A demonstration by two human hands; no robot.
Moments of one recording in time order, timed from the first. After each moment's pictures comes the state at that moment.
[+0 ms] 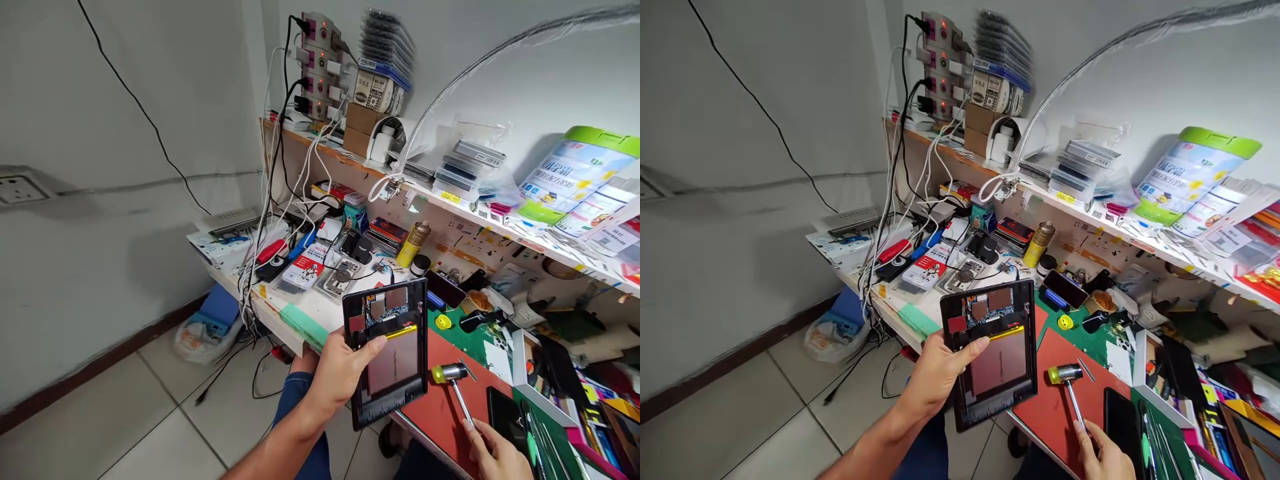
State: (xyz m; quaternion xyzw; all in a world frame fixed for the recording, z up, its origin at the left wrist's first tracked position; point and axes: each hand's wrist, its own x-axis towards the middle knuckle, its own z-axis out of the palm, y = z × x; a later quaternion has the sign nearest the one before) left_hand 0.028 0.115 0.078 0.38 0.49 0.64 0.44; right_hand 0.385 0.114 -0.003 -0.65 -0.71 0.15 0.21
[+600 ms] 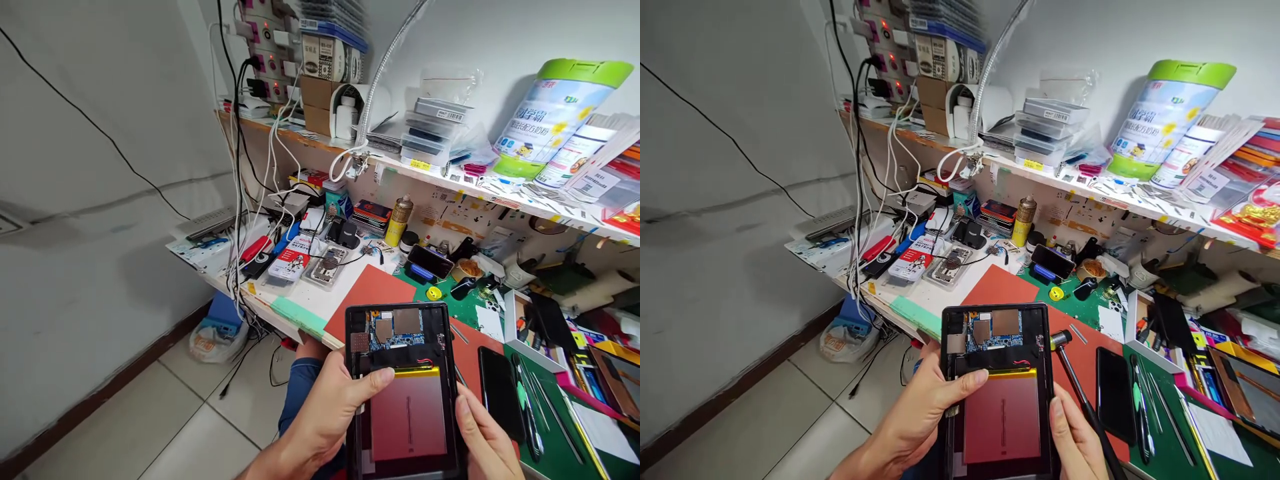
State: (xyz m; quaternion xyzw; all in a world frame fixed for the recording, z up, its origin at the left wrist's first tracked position) left_hand 0.069 0.069 0.109 0.28 0.39 0.58 0.66; right_hand 0.319 0.053 0.029 -0.43 -0.49 0.59 0.47
